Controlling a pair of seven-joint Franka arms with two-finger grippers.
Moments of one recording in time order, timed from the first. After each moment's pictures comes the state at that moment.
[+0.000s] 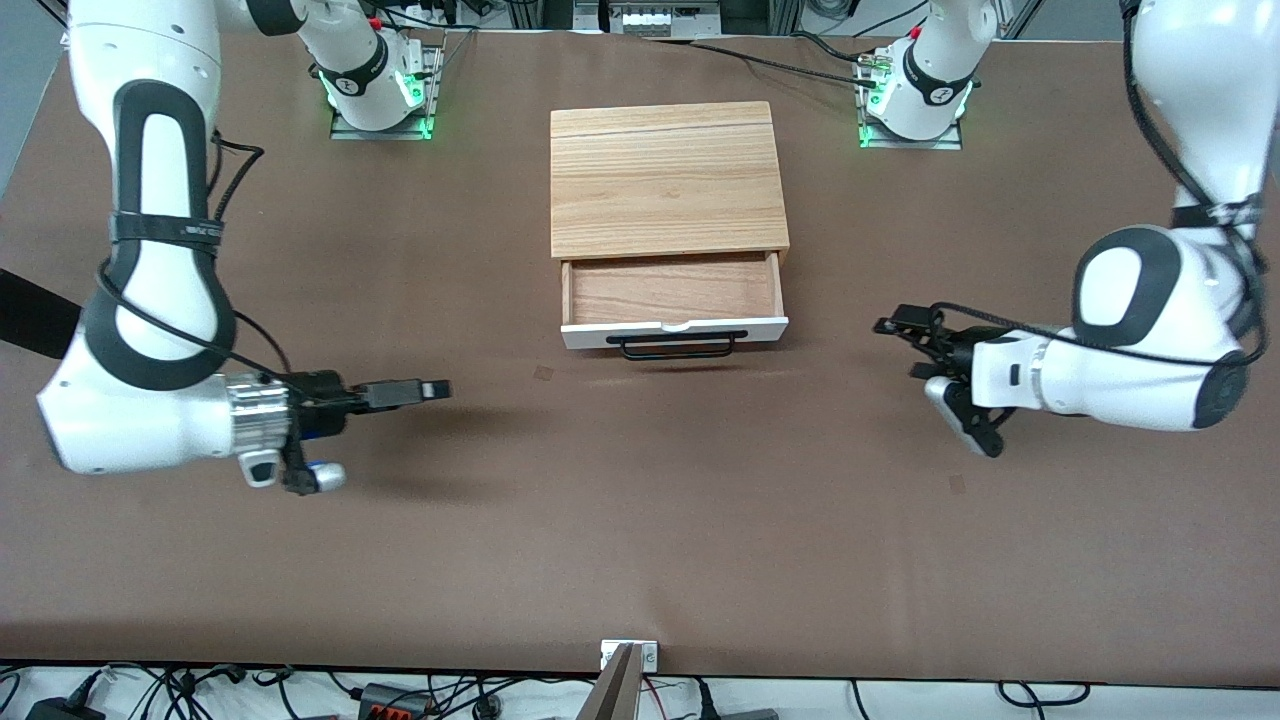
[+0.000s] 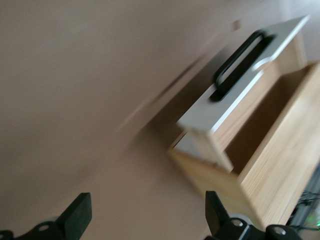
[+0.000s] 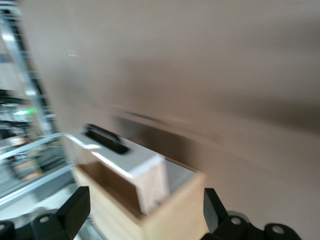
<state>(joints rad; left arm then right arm) 0.18 0.51 -0.34 -1.40 -0.26 1.53 0.48 0.28 0.72 -0.33 -1.16 0.90 1.46 -0.12</state>
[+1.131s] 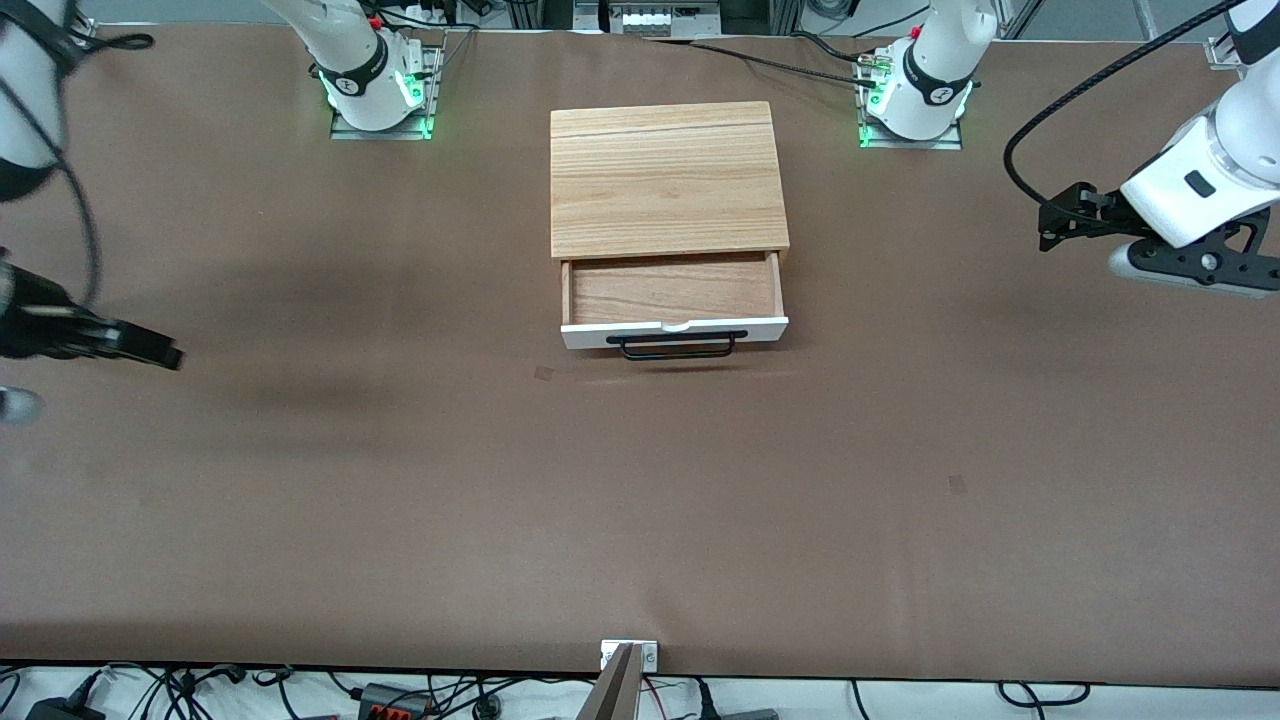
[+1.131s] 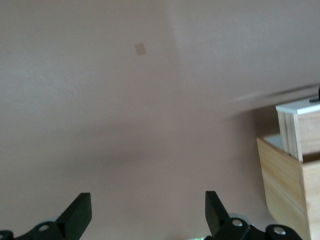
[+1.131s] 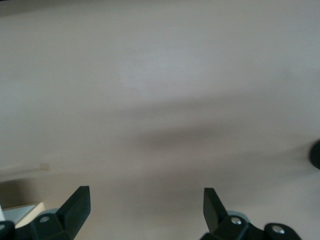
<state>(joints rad) -0.01 0.00 -0.07 -1.63 0.03 1.56 0.06 0.08 0.36 -0.16 -1.20 0.07 1.53 0.08</state>
